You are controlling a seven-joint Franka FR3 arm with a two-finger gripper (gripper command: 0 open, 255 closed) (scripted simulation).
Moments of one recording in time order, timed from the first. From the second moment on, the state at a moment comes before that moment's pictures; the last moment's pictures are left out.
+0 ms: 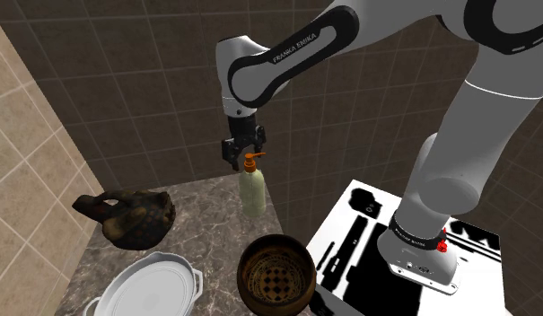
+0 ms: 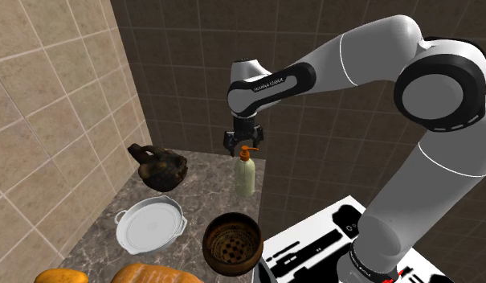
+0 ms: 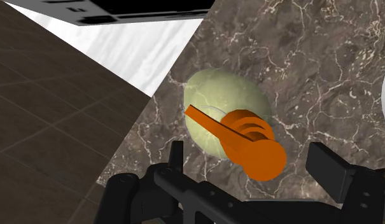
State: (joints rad) arm 0.11 -0.08 0.23 -2.19 0.09 2.07 0.37
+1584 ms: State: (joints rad) arm 0.10 -0.13 0.22 -2.11 0.09 1.93 0.37
